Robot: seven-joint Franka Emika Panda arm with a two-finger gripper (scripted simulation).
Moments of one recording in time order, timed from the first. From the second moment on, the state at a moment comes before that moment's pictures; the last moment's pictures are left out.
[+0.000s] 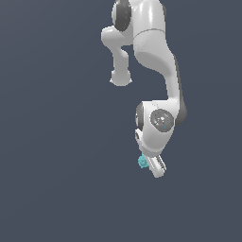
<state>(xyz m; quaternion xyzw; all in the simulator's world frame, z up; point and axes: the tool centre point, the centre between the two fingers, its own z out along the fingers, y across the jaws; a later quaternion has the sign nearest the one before) 0.082 0.117 0.051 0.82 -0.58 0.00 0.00</state>
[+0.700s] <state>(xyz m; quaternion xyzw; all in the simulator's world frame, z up) 0.083 0.117 0.041 0.82 -0.58 0.00 0.00</state>
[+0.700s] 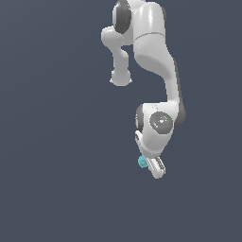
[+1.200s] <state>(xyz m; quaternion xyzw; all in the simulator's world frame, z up) 0.080 0.114 0.047 0.82 -0.58 0.00 0.00</state>
